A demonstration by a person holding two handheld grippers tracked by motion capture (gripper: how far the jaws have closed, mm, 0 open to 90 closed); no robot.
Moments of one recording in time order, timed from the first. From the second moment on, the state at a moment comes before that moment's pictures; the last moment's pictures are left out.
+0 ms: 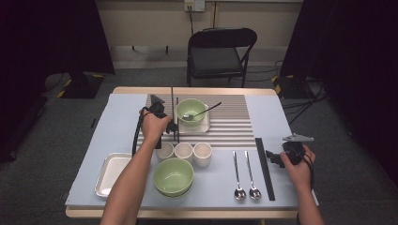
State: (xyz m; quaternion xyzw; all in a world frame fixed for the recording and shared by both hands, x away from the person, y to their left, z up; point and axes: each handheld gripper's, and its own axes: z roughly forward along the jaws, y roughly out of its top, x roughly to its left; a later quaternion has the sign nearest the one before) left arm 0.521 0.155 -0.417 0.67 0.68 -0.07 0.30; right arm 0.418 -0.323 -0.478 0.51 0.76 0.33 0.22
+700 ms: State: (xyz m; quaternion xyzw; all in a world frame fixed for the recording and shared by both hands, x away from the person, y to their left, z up) left arm 0.523 0.159 -0.421 0.67 0.68 -0.07 0.30; right arm 0.418 -0.323 -0.478 0.51 0.76 0.33 0.22
